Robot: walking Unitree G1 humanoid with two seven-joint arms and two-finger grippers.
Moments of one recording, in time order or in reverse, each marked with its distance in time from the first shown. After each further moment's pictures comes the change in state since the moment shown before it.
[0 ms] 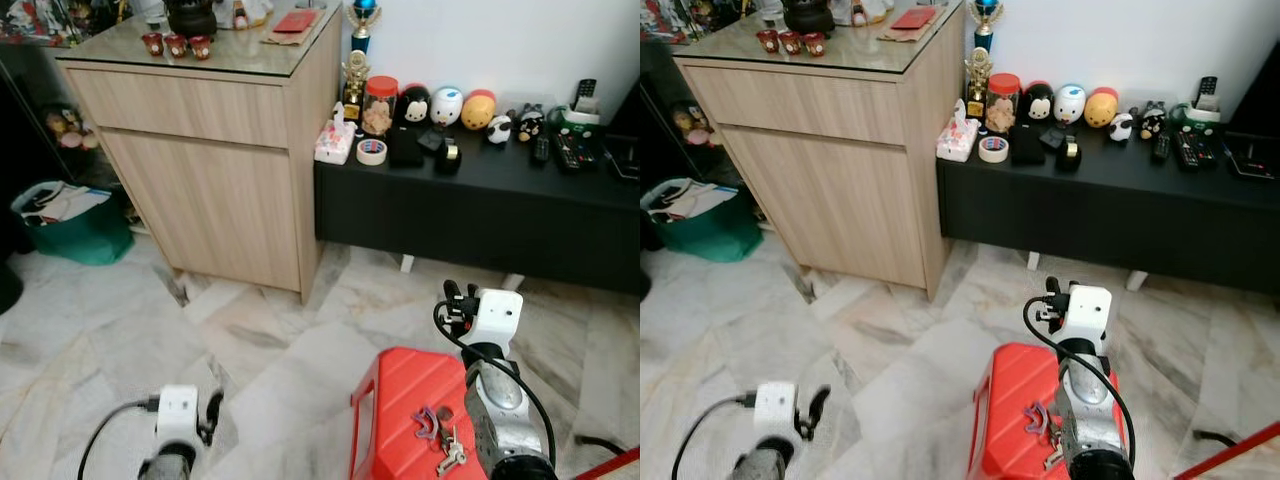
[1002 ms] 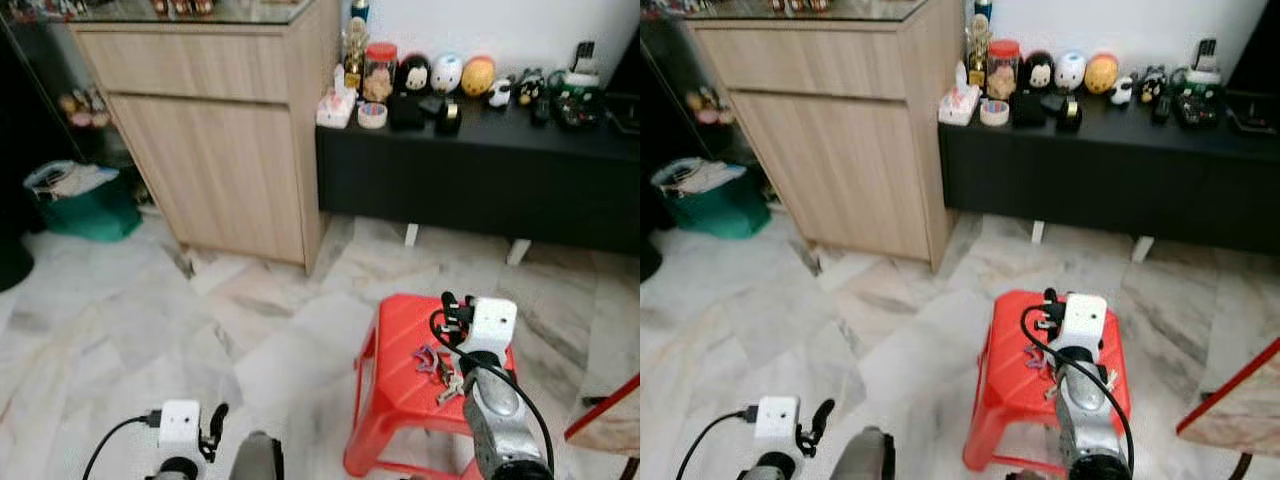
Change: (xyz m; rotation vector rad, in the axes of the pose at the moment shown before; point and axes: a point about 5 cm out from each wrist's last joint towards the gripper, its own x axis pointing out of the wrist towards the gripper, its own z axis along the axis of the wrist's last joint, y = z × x) left arm -0.014 -0.008 -0.021 -0.010 0.093 -0.034; right arm -0.004 0.000 -0.012 -0.015 0.056 -0.008
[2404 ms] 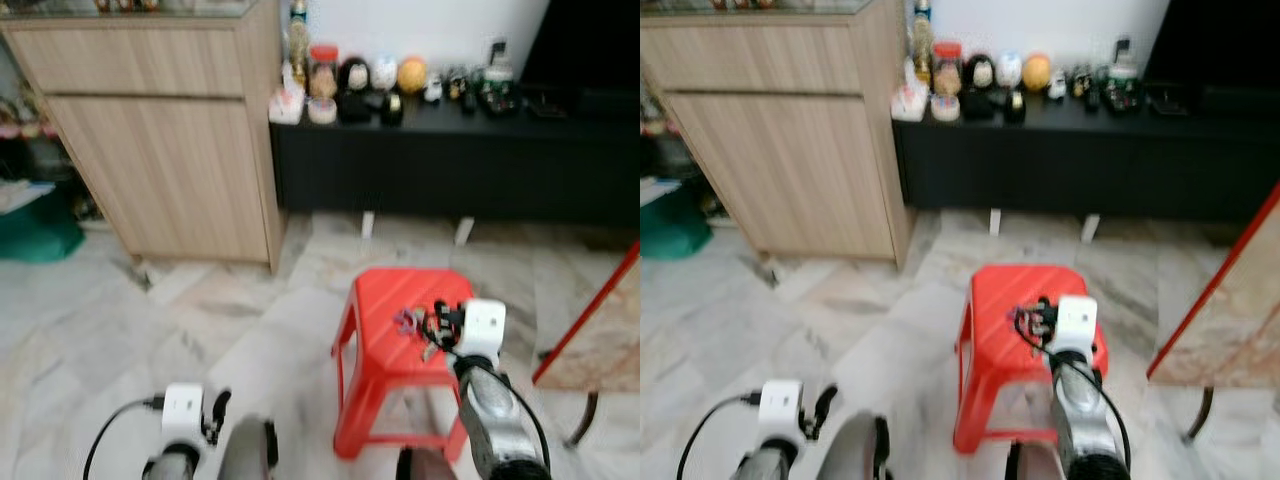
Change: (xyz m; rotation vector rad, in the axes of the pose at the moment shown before) left arm 0.002 -0.003 0.000 -0.006 0.016 -0.015; right arm 0.000 0.007 -0.014 -0.025 0.093 0.043
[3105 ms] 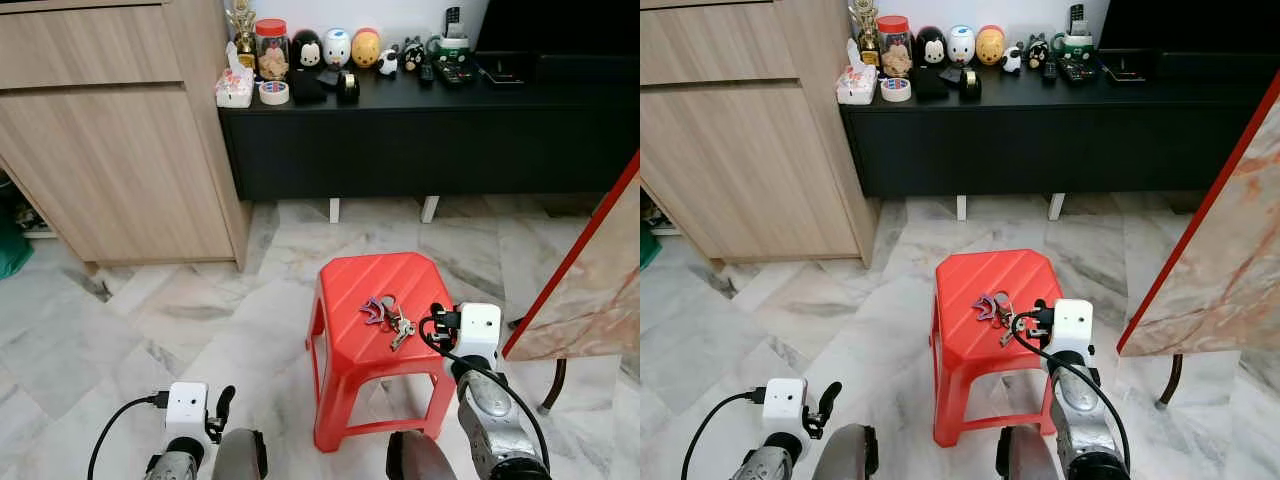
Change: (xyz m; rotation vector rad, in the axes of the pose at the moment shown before) left arm 0.007 -0.001 0.010 0.008 -0.028 -0.007; right arm 0.000 0.001 -0.001 -0.013 0.006 0.010
